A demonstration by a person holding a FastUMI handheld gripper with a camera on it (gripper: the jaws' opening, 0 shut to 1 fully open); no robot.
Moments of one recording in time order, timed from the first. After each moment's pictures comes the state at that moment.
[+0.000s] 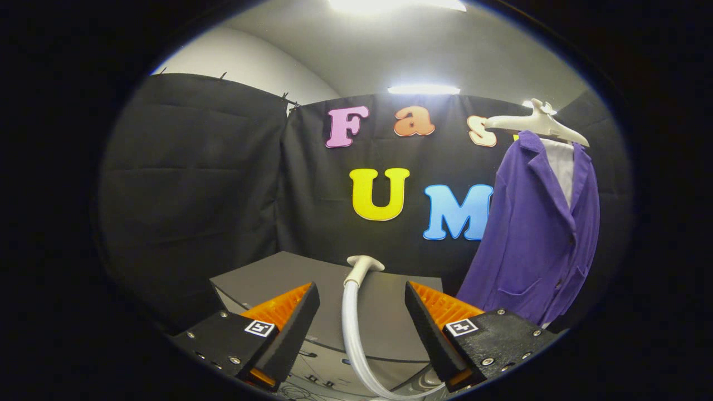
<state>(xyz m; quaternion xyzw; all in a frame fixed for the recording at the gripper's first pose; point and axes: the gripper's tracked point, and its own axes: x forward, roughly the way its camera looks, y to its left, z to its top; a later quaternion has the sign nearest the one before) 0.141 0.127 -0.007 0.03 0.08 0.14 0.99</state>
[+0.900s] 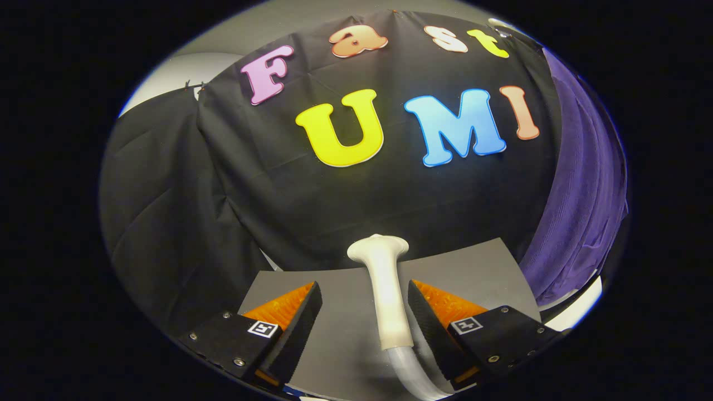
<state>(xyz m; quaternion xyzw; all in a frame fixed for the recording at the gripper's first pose) 0.338 0.190 -0.068 0.19 0.31 0.04 0.93</state>
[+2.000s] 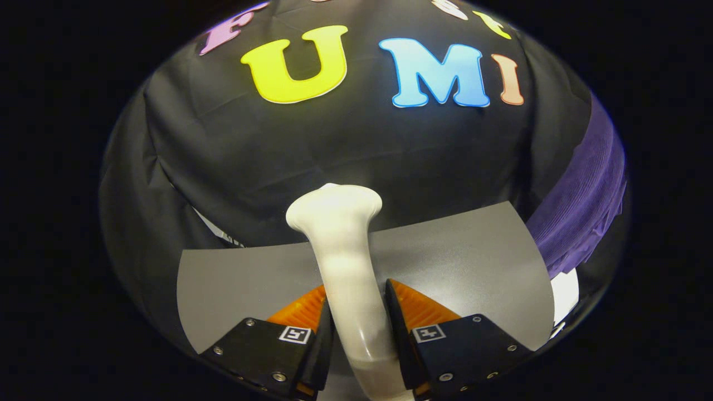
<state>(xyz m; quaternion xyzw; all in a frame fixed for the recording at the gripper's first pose) 0.373 0.189 -0.164 0.10 0.44 -0.05 0.89</state>
